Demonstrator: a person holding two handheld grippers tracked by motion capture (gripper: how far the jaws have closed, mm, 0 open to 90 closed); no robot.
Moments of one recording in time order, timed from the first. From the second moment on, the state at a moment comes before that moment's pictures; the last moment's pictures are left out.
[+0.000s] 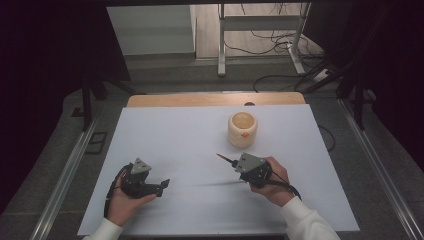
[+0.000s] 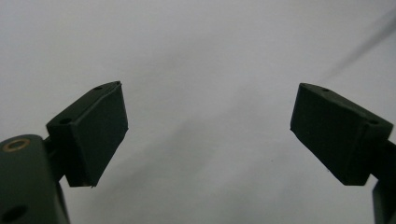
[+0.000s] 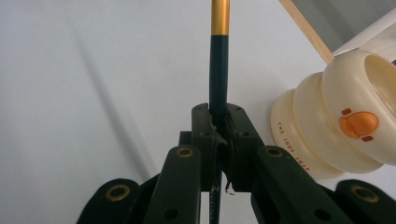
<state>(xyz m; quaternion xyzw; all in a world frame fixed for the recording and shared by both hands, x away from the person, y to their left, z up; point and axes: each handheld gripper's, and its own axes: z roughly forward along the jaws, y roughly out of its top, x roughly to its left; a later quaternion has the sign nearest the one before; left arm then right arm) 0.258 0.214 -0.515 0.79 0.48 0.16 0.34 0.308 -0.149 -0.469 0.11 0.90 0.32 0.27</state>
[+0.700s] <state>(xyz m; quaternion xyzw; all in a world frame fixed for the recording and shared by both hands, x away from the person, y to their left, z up) 0.256 0.218 -0.518 0.79 0.49 0.15 0.34 0.316 -0.154 -0.462 0.14 0.89 0.35 0.26</state>
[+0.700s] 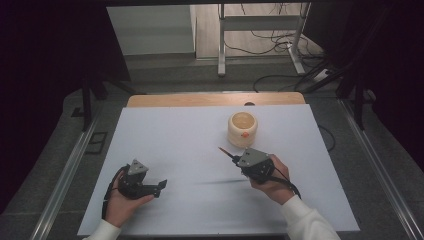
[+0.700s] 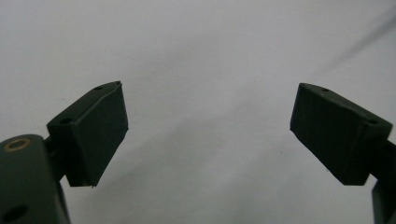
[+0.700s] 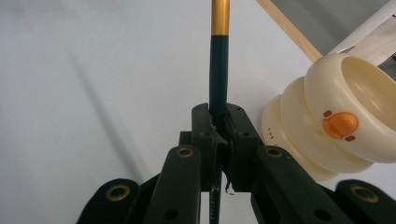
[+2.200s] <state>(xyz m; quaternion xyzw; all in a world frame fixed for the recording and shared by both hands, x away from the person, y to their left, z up) 0.257 0.218 -0.517 0.79 0.49 0.15 0.34 0.348 -0.170 -0.449 0.23 0.85 0.44 0.19</state>
